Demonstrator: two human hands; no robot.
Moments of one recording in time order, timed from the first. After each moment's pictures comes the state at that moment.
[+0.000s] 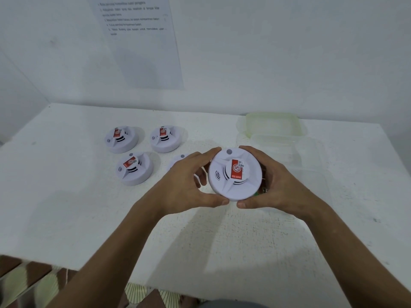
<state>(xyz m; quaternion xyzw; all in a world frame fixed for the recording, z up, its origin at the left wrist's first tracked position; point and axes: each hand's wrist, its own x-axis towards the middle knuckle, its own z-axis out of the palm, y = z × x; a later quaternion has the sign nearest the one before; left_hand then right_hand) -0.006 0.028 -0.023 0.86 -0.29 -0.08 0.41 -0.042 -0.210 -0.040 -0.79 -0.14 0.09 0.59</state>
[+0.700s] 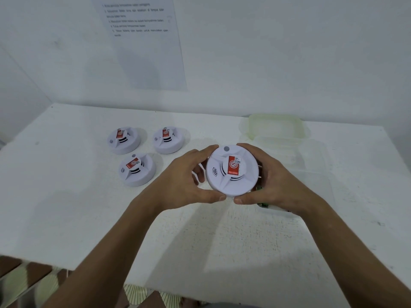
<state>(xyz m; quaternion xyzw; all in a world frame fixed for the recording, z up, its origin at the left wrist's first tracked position) 0.006 0.038 -0.022 0.86 -0.29 -0.09 0.42 -0.029 -0.198 -0.036 -0.78 -0.15 0.08 0.60</state>
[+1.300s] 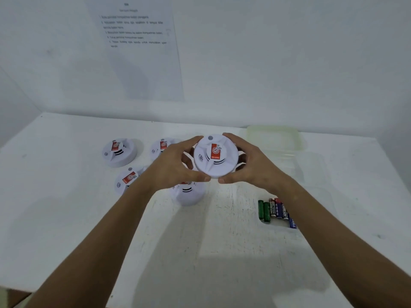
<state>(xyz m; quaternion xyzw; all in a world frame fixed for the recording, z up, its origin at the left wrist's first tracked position) 0.081 0.052 -0.022 0.85 -0.27 -0.07 0.44 0.049 -0.175 -0.037 -0.81 -0.11 0.05 0.58</state>
